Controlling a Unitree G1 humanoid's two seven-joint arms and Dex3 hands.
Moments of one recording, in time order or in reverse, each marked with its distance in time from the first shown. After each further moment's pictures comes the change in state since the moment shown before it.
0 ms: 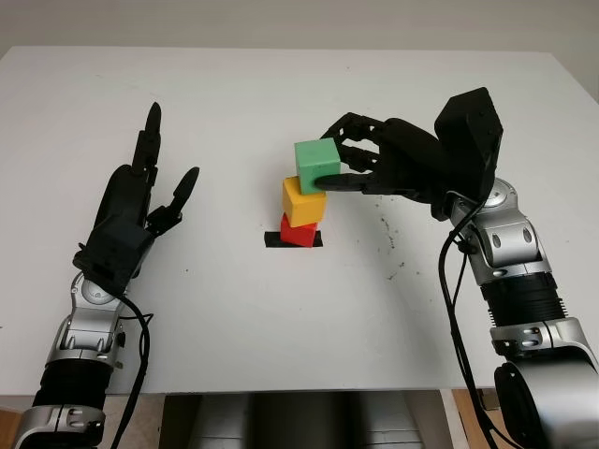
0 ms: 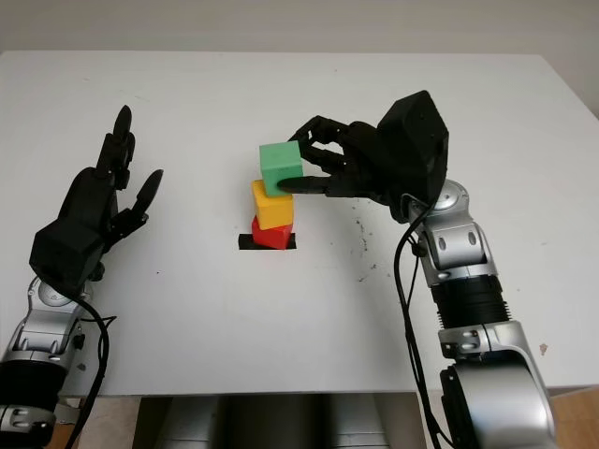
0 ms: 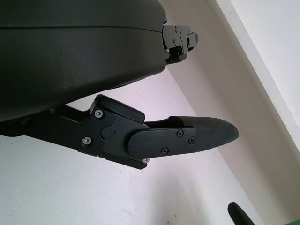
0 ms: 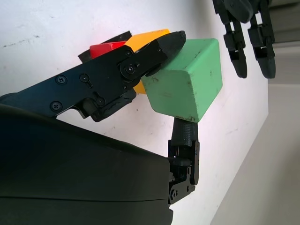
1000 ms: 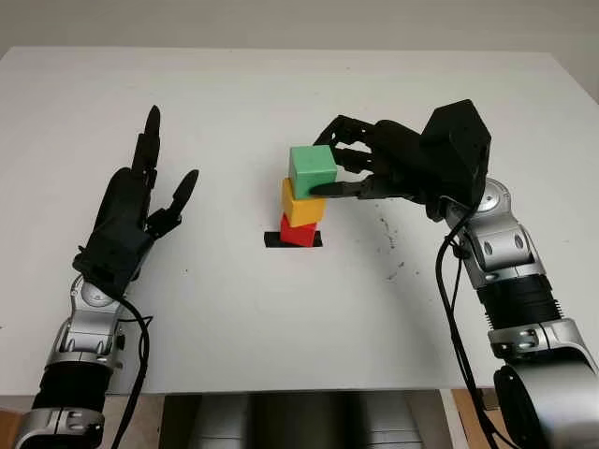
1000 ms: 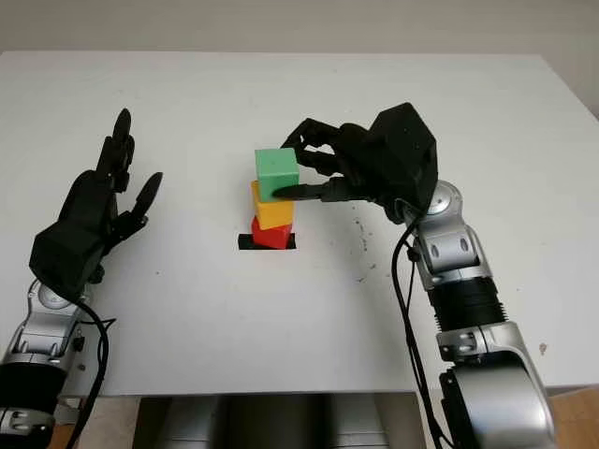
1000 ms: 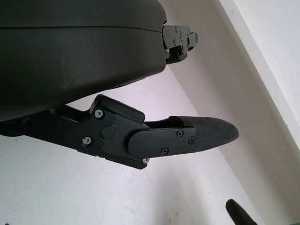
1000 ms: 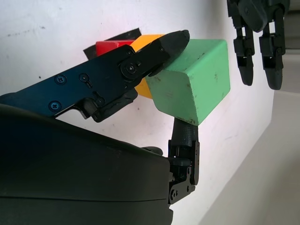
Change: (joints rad) left arm 0.010 0.000 0.000 -0.003 -0.010 0.004 -0.004; right arm 0.005 -0.001 0.026 0.013 -0.054 -0.079 0.023
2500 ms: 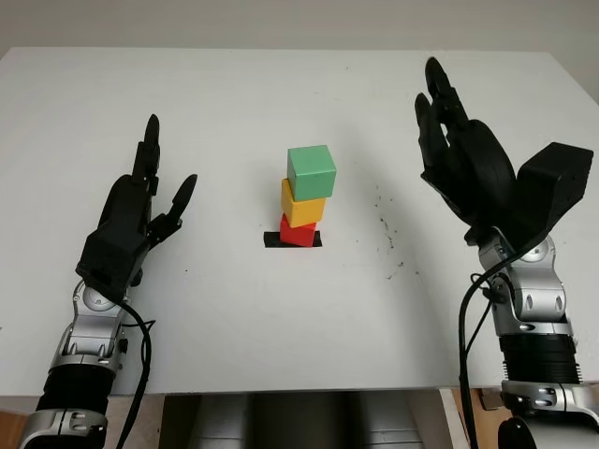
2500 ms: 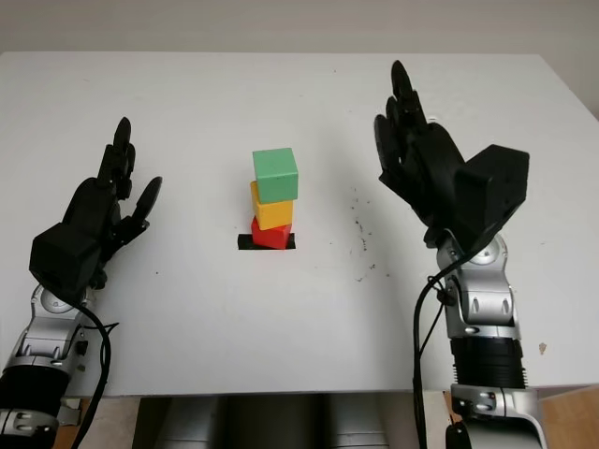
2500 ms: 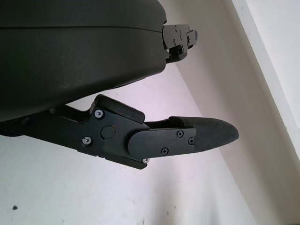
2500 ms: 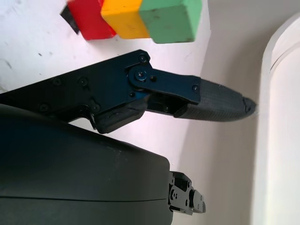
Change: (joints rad) left arm 0.009 -0.027 0.003 0.053 -0.063 -0.047 -0.018; right arm 0.282 0.109 -0.226 -0.172 0.168 -0.111 -0.336
